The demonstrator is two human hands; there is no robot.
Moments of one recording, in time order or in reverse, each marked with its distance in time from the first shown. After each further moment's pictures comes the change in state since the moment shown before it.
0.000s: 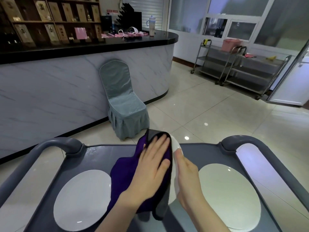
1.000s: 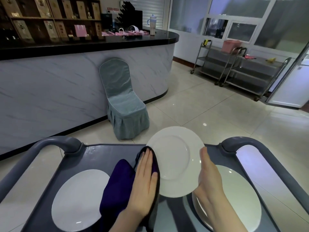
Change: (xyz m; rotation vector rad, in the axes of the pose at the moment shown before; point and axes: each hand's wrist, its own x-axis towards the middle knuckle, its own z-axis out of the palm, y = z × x) left_hand -0.040 -0.032 0.035 -0.144 0.144 -0.171; right_hand 0.015 -0.017 -0.036 0.229 0.113 0.122
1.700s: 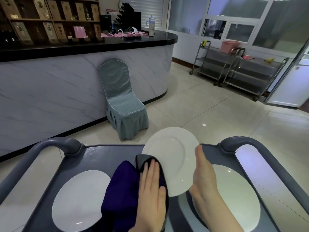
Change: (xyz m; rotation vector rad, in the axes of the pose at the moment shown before) left_hand -0.031 0.014 0.022 0.113 0.072 0.069; right_hand -0.004 0.003 0.013 -0.029 0.047 0.025
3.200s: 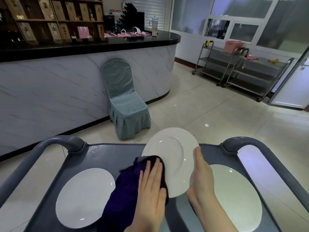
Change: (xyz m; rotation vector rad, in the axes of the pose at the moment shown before) left_hand -0.004 0.001 -0.011 0.033 -0.037 0.049; right_hand -0.011 0.008 0.006 0.008 -0.007 -0.071
